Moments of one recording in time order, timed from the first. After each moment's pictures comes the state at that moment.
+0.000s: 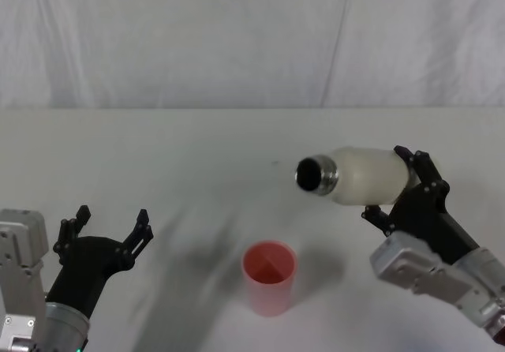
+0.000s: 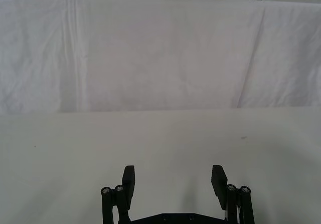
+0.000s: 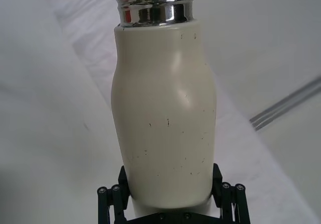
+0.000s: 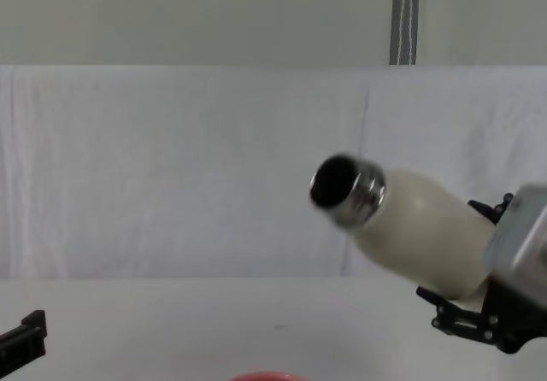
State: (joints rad) left arm 0.27 0.24 0.04 -1.85 -0.25 -0.02 -0.02; right arm 0.05 0.39 -0.38 -1.67 -0.62 -0.16 -0.05
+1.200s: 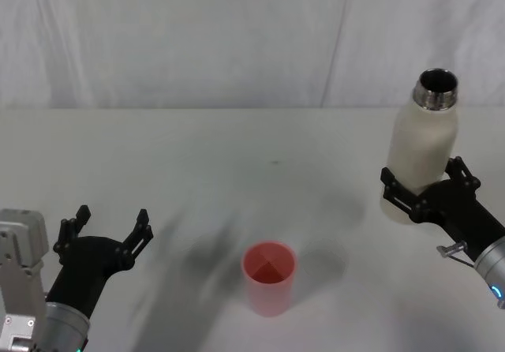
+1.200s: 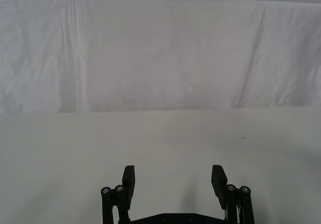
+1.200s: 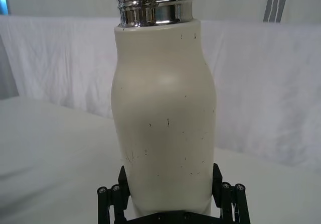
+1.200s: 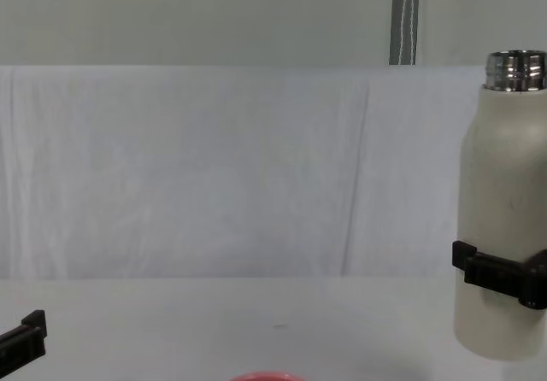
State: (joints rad) left arm 0.27 0.24 0.04 -1.85 -0.25 -0.02 -0.02; right arm 0.02 0.25 -0.15 -1.68 0.20 -0.01 0.30
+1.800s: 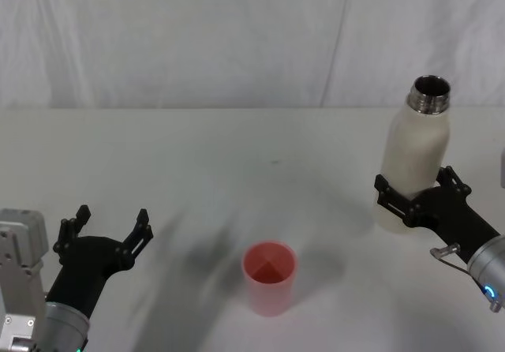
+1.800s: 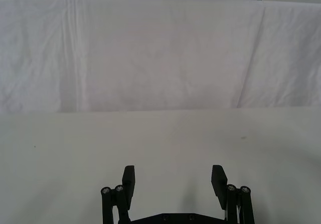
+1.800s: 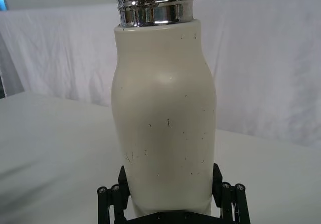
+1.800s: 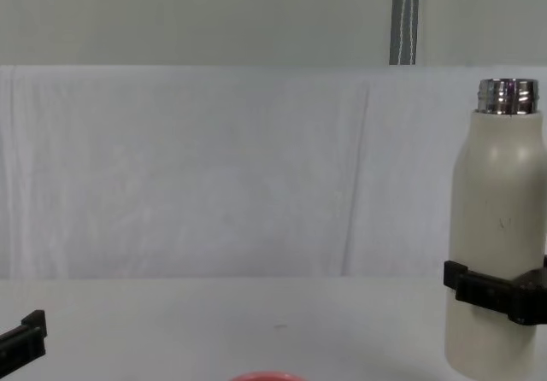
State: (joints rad) left arm 0.27 0.24 0.04 -1.85 -0.25 -0.02 -0.02; right arm 0.05 0.27 -0.18 -1.65 0.27 0.05 0.29
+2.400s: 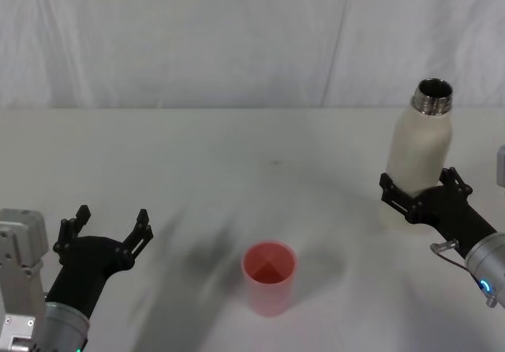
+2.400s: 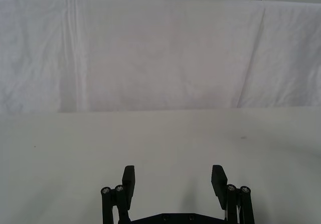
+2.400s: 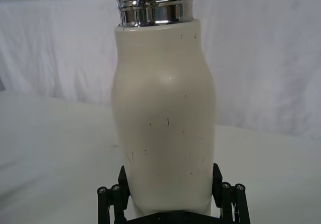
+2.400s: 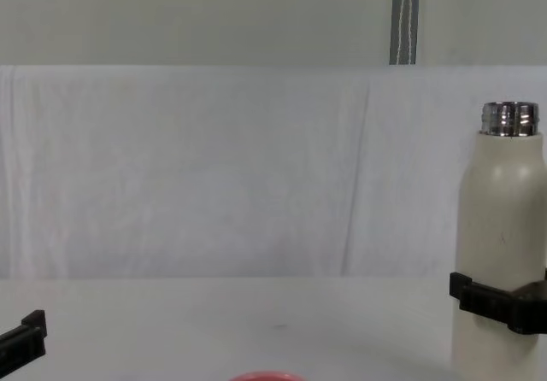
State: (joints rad) left arm 0.27 0.24 0.04 -1.85 -0.25 -0.02 -0.02; right arm 0.10 0.26 -0.19 -1.55 0.28 0.02 0.26
